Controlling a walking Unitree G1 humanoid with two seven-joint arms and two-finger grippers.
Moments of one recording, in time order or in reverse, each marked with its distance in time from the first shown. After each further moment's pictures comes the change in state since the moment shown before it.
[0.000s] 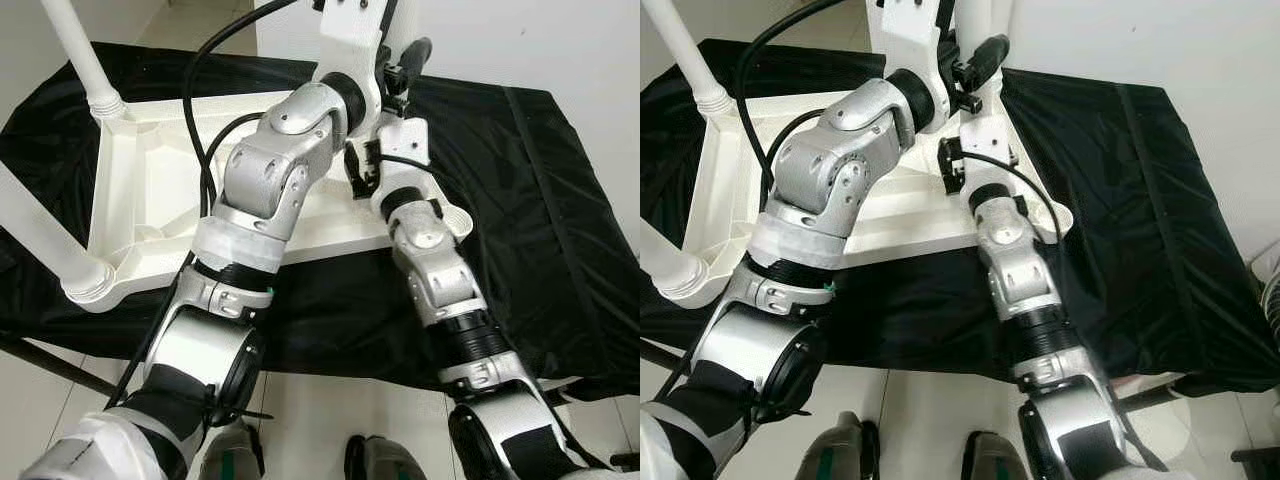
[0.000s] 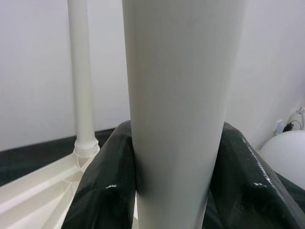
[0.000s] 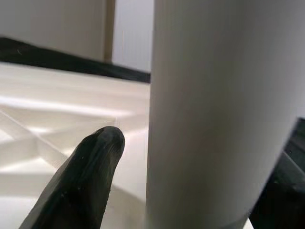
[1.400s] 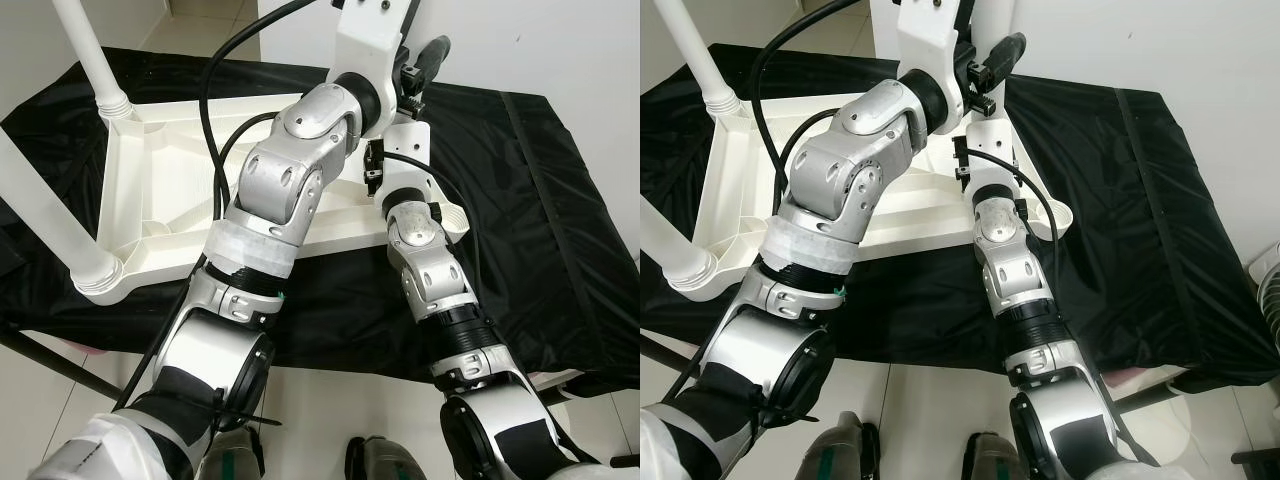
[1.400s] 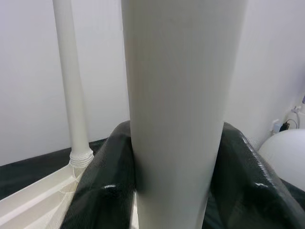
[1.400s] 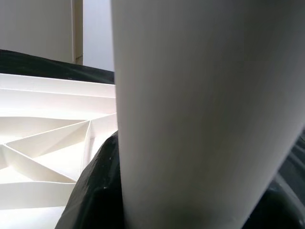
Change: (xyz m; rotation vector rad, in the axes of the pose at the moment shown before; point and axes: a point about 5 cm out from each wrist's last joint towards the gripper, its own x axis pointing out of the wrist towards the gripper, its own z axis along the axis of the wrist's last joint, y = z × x) left arm 0.004 -0.009 0.001 0.036 -0.016 -0.001; right arm 0.007 -0.006 -0.001 -0.002 0.006 -0.111
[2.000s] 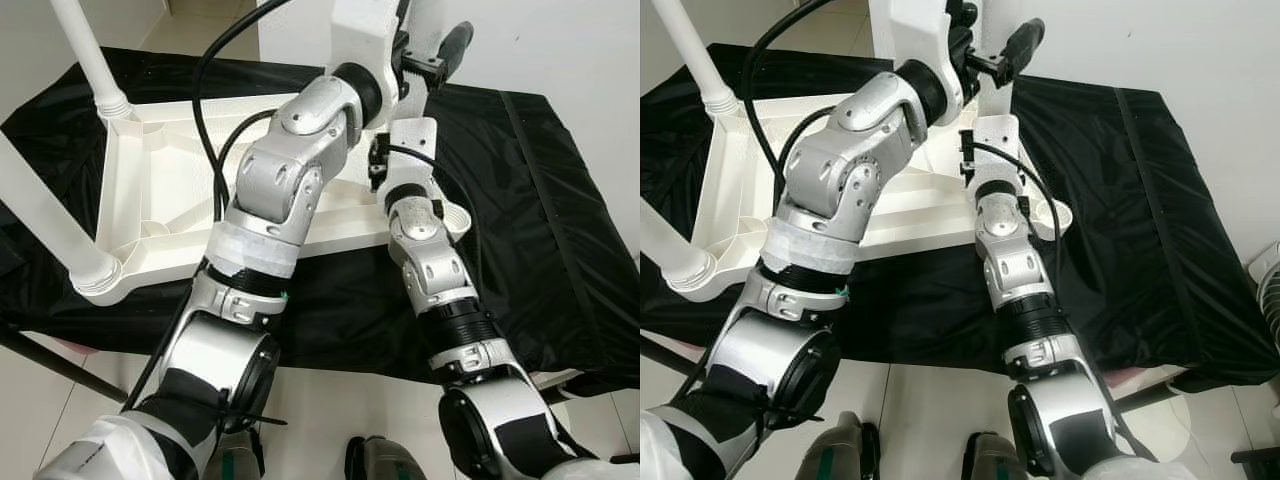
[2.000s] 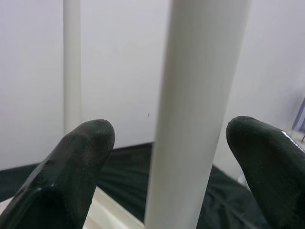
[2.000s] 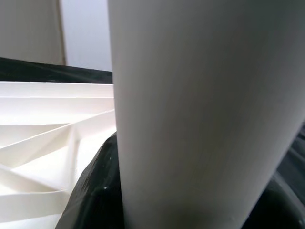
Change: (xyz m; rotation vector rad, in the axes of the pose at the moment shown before) left arm -0.004 0.001 0.016 -0.098 -0.100 -0.013; right arm 0.007 -0.016 -0.002 0.056 0.030 -0.085
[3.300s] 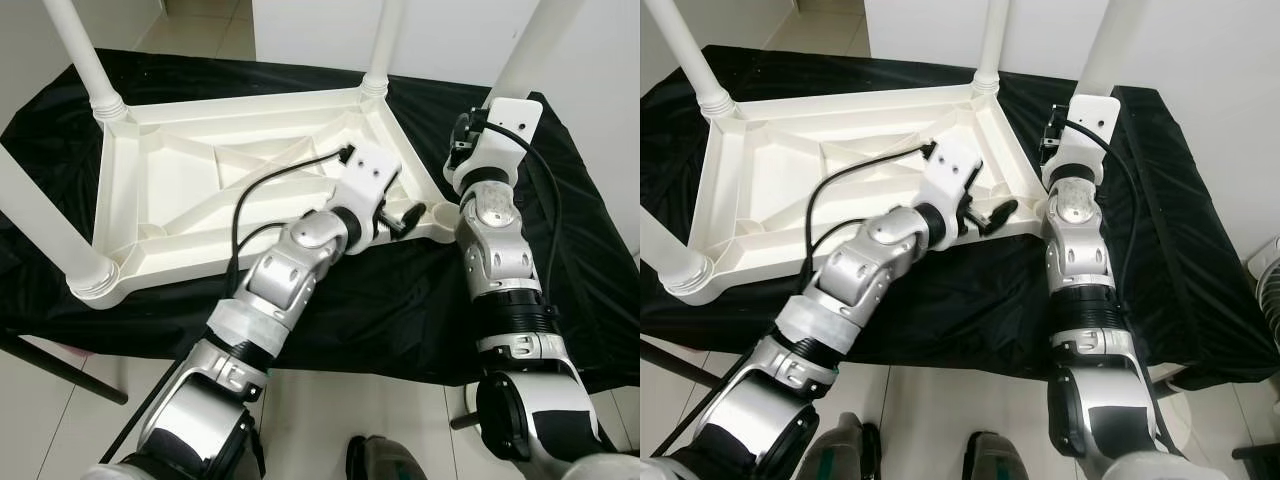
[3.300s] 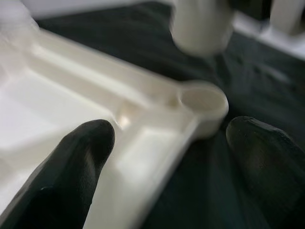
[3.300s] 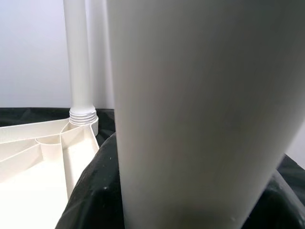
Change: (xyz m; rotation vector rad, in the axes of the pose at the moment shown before) left arm -0.054 -0.020 -0.151 0.045 0.528 -0.102; right arm 0.007 -0.076 0.013 0.021 -0.101 -0.187
